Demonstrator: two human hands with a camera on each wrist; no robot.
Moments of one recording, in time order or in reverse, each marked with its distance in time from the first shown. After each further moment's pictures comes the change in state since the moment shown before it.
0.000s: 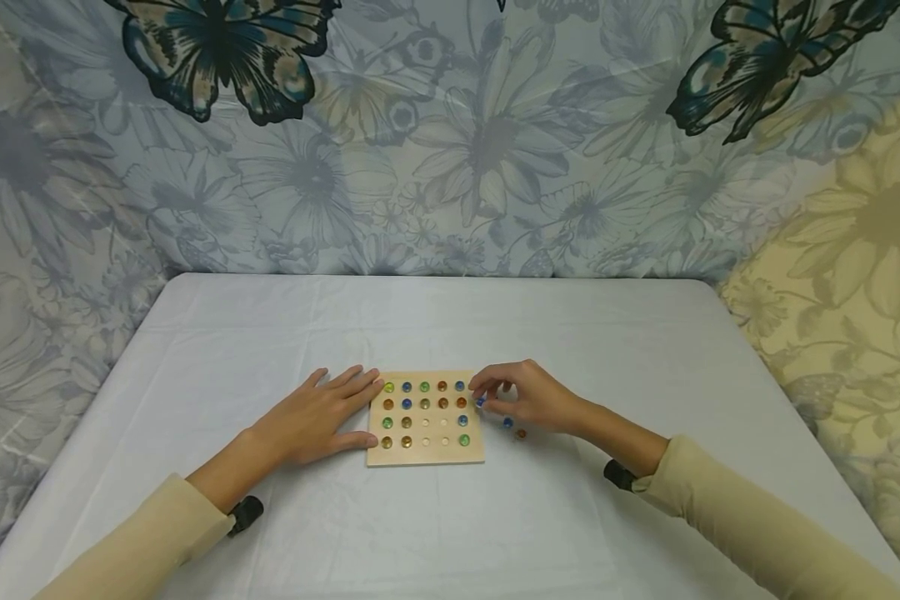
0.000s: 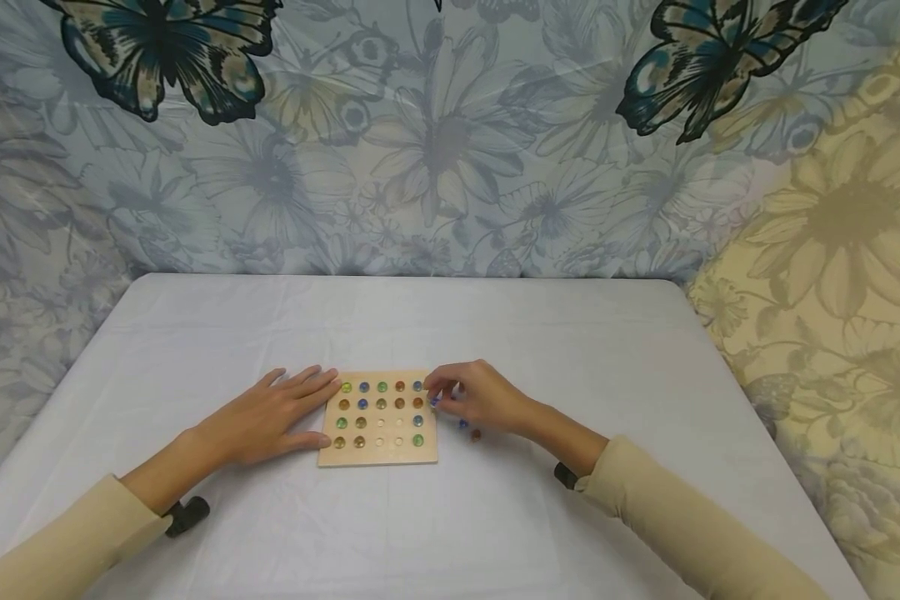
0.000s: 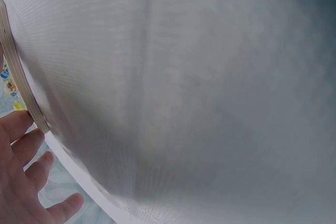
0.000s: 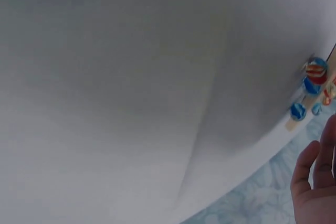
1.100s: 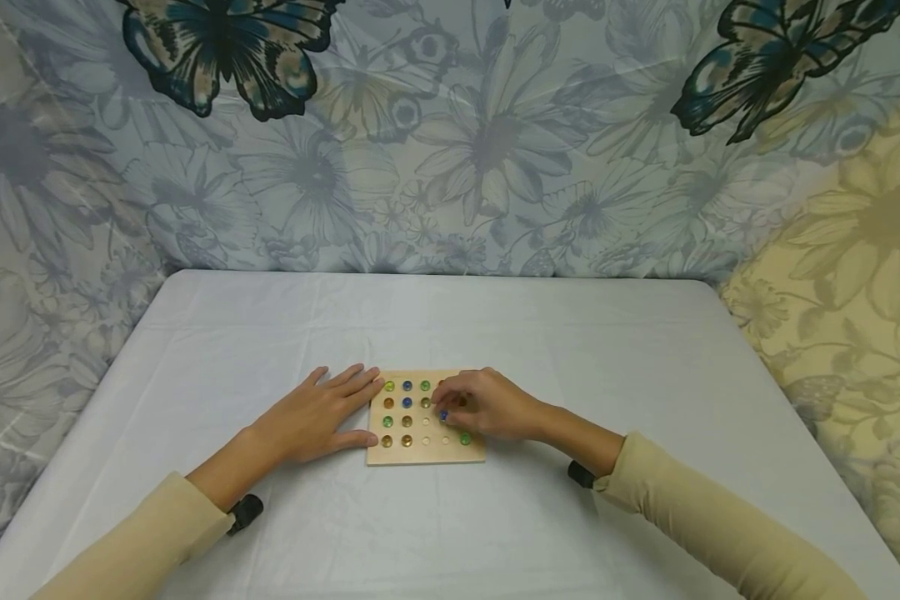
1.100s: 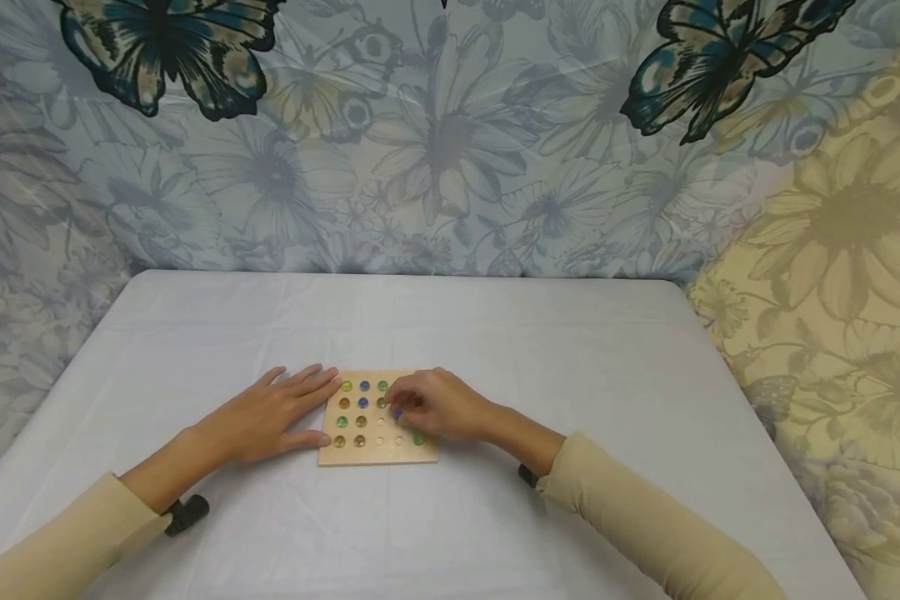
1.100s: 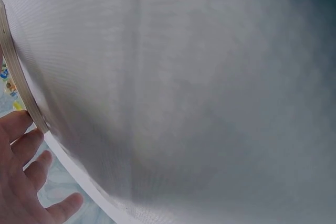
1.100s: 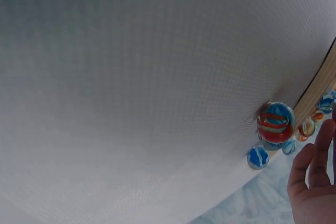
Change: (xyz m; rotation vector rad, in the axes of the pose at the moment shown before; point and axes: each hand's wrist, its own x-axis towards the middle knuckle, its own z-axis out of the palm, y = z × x) left_hand 0.000 0.000 -0.001 0.003 0.015 0.007; right_hand 0.031 -0.023 0.030 -0.004 -0.080 -0.046
